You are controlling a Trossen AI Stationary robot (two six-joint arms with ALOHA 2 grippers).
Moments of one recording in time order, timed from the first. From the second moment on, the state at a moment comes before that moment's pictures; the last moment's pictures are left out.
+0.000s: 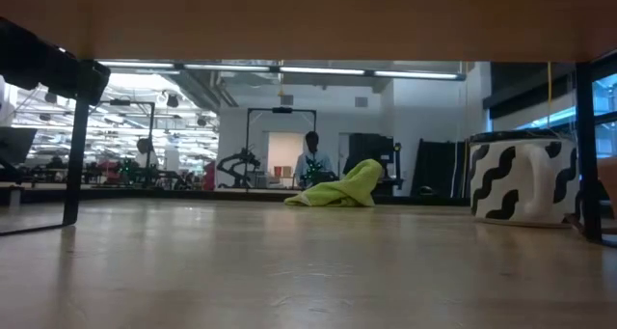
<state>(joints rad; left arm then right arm) -0.52 0.03 0.11 -0.38 -0.40 -0.17 0.30 0.02 0.80 -0.11 0.32 0.02</state>
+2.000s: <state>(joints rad) -0.52 0.03 0.11 -0.38 -0.41 -0.17 0.24 0.76 1.13 -1.57 0.16 1.36</state>
